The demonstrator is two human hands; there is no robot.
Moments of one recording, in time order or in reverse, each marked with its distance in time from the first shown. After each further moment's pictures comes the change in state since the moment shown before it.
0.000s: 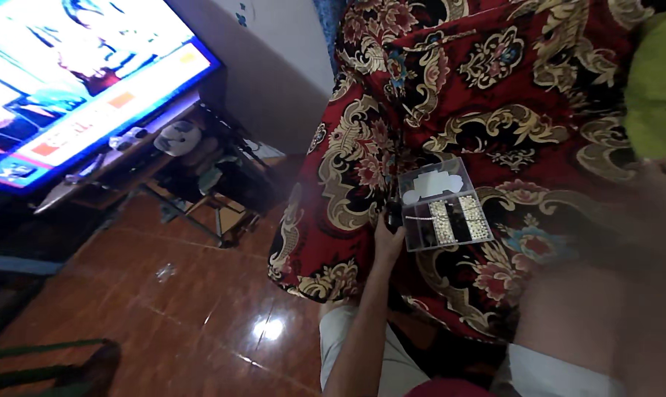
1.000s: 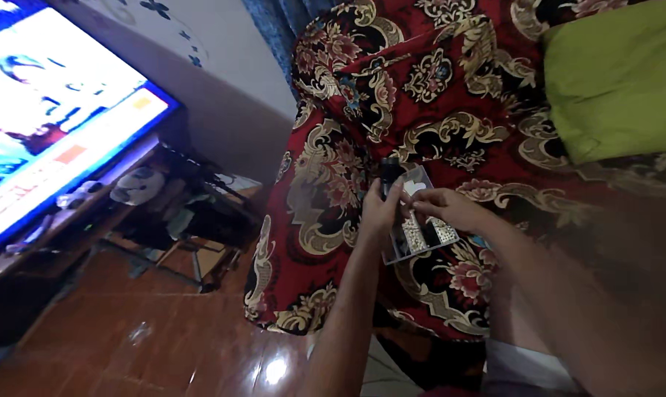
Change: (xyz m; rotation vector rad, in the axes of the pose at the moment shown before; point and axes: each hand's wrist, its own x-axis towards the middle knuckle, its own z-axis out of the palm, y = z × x) left_hand -0.005 0.171 0.016 -0.252 -0.278 0.073; right_hand -0.098 -0.091 0.077 0.489 -1.077 -0.621
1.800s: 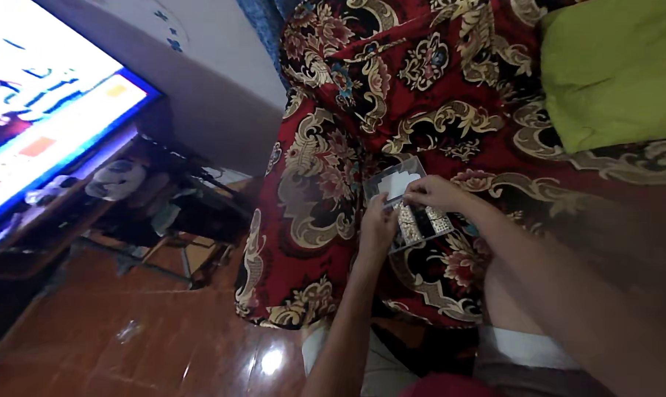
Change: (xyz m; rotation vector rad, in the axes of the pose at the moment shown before) left_hand -0.006 -0.078 -0.012 0.696 -0.030 0.169; right_hand 0.034 0.037 -0.006 -0.289 -0.039 -0.020
